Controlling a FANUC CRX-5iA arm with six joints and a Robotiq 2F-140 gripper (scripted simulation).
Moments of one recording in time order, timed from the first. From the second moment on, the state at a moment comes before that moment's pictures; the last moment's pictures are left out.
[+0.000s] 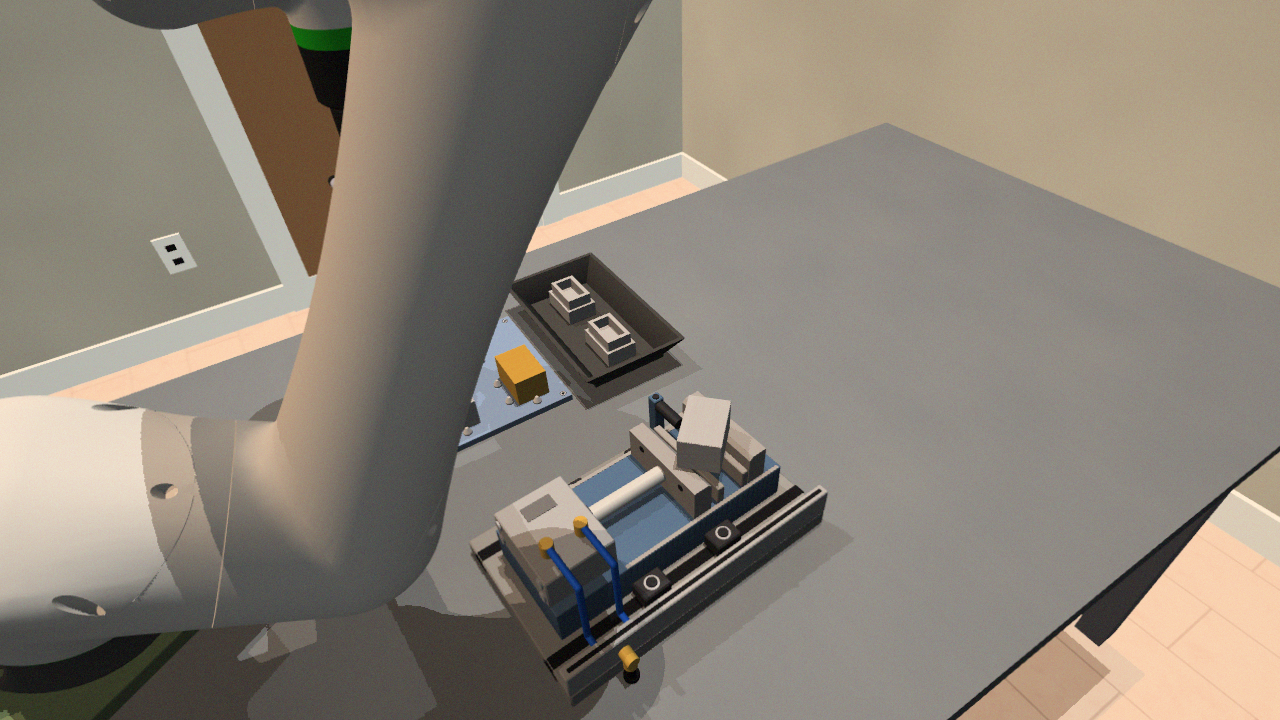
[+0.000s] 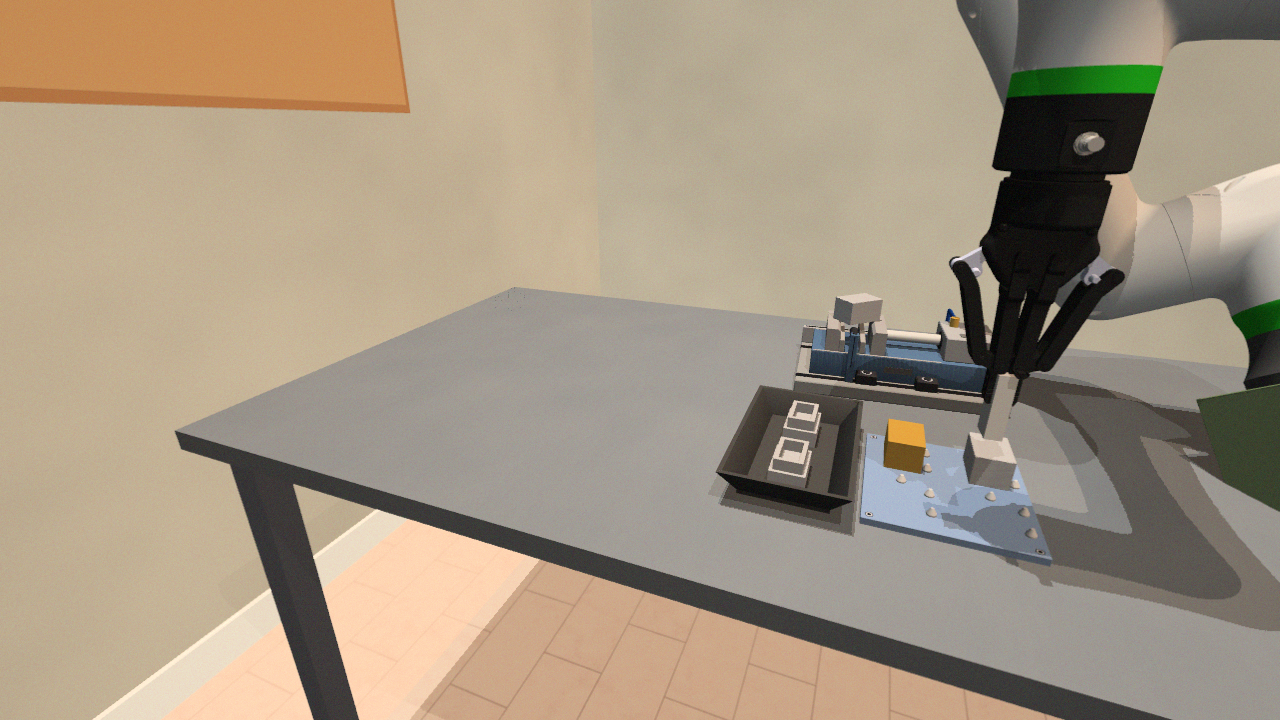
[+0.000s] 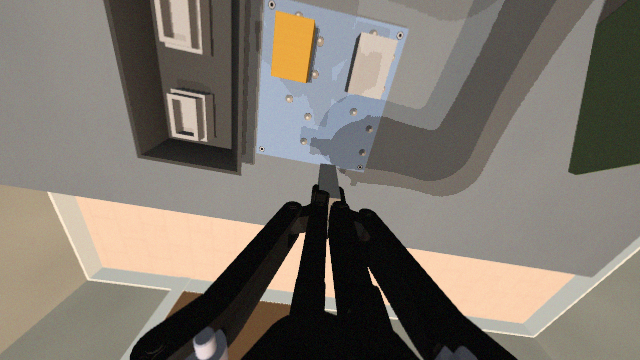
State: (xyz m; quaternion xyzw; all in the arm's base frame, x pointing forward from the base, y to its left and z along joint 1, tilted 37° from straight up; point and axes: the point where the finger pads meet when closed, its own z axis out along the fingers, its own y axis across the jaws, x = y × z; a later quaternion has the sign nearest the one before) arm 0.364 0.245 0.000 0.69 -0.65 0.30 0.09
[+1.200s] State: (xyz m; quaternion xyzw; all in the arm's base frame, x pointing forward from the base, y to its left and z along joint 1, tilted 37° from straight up) arm 0.345 0.278 0.050 0.69 -0.65 0.30 0.09
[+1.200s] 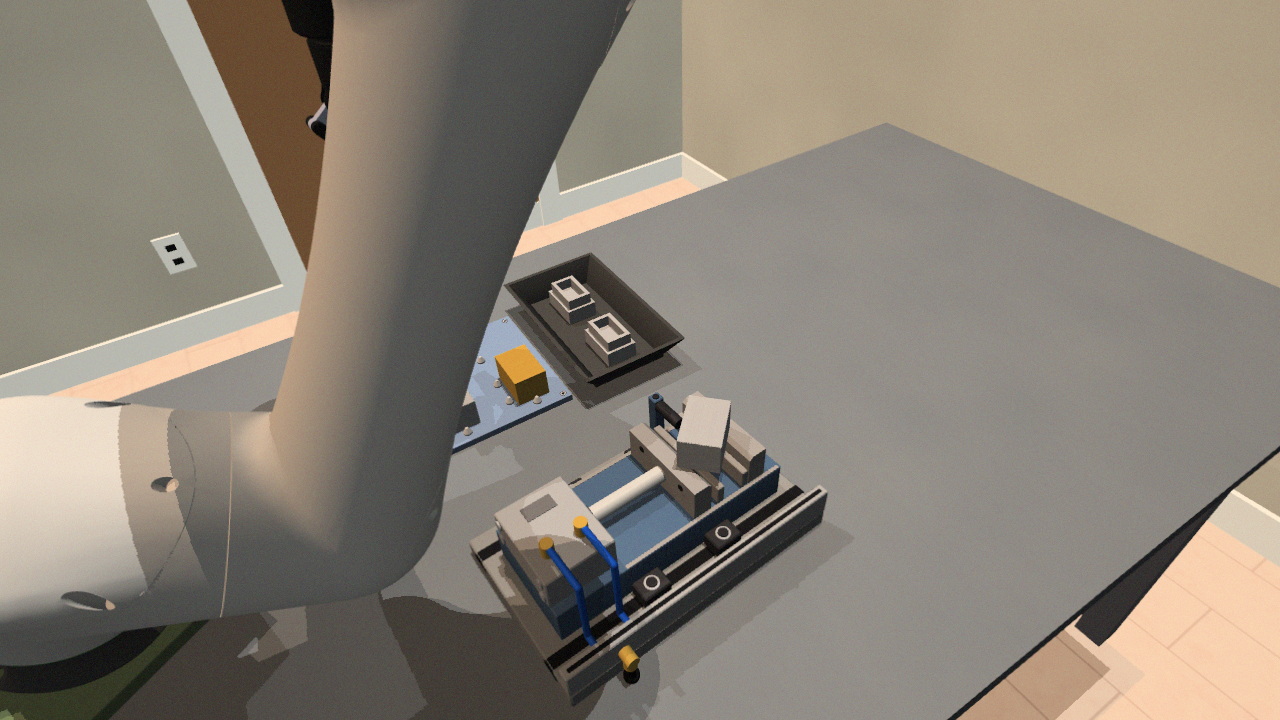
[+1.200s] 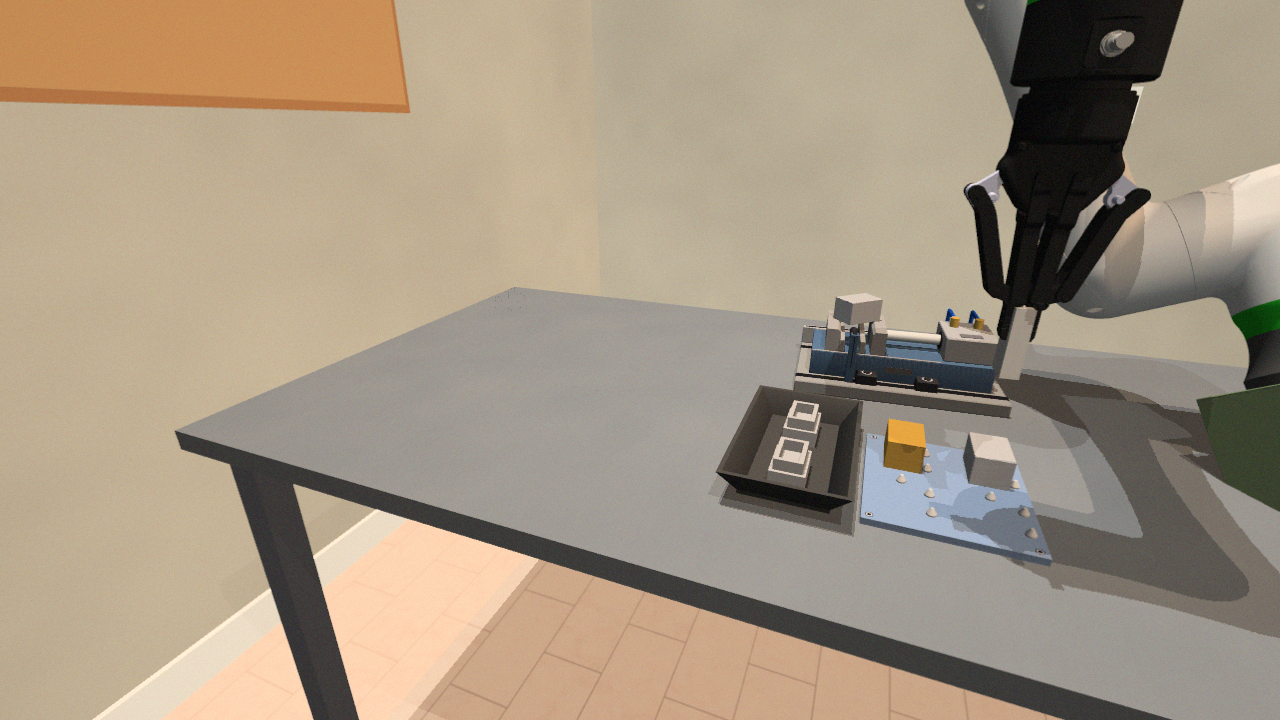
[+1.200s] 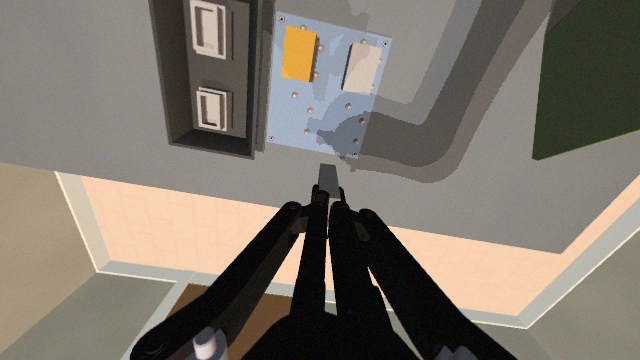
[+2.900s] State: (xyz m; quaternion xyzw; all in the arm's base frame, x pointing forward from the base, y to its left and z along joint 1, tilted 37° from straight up) arm 0.503 0.290 0.098 0.69 -0.65 0.30 0.09
